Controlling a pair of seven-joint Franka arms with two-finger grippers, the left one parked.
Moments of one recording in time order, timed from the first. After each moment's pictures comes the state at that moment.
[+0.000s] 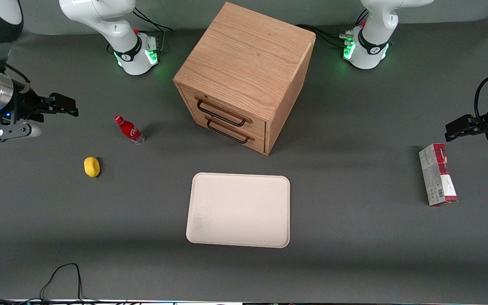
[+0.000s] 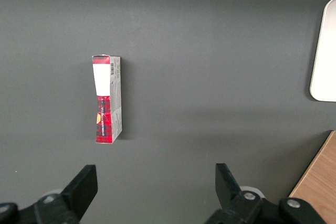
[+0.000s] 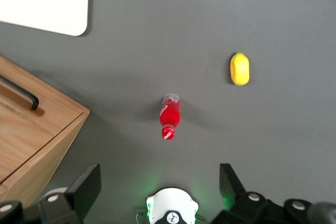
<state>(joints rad) 0.16 0.06 -0.06 -1.51 0.02 1.34 -0.04</state>
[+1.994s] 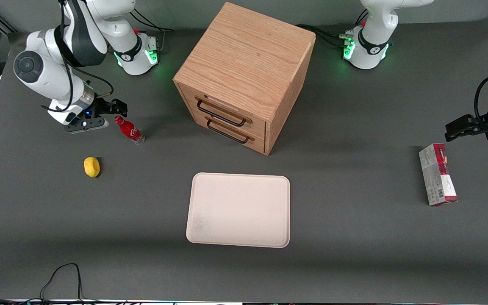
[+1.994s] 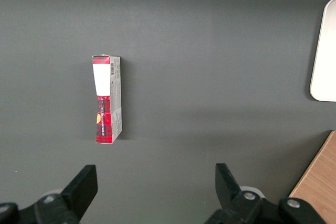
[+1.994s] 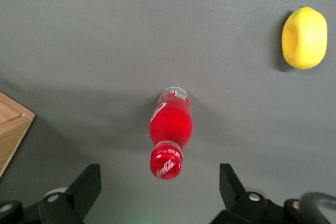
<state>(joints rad) 0.17 -0.26 -0.07 -2.53 0.02 2.15 -0.04</state>
